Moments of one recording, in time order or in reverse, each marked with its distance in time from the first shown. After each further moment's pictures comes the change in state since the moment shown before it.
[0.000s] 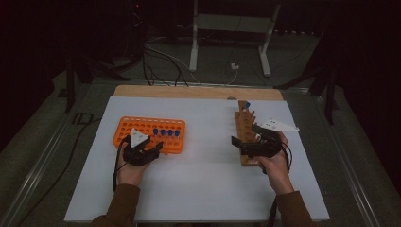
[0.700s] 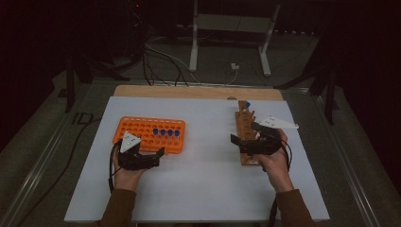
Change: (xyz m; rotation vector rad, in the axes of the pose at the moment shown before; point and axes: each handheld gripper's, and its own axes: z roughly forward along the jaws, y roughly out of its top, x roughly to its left) left arm -0.004 0.001 -0.029 -0.081 -0.065 -0.050; right arm 0.003 0.011 0.000 0.005 -0.008 -0.020
